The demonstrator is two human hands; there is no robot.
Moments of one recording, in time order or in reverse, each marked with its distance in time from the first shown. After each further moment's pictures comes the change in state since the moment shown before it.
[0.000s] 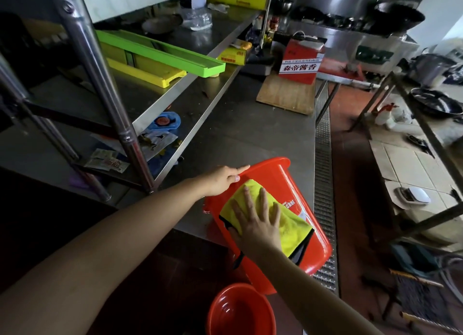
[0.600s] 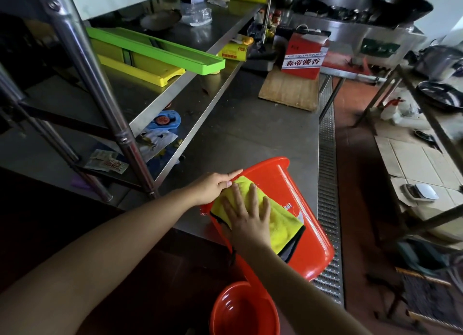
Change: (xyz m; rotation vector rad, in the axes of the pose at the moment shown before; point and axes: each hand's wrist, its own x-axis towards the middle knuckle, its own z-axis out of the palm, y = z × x) left_hand -0.022 -0.021 0.002 -0.091 -0.006 0.013; right_hand 0.021 -0.024 -0.001 -0.010 0.001 -0.036
